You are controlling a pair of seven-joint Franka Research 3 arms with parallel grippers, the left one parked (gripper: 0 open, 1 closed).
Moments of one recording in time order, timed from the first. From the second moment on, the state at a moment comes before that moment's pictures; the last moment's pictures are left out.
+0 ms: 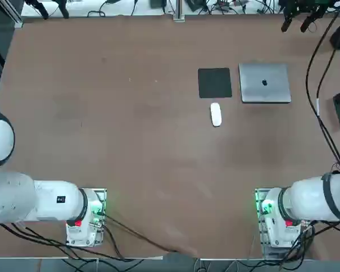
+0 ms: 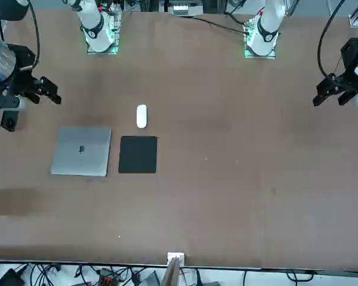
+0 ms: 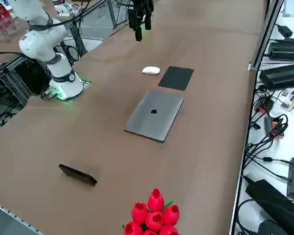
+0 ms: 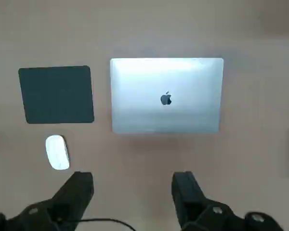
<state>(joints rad) 0.01 -0.04 0.04 -1.75 0.03 1.66 0.08</state>
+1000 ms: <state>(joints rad) 0.01 -0.02 0.04 -1.74 0.03 1.58 0.07</state>
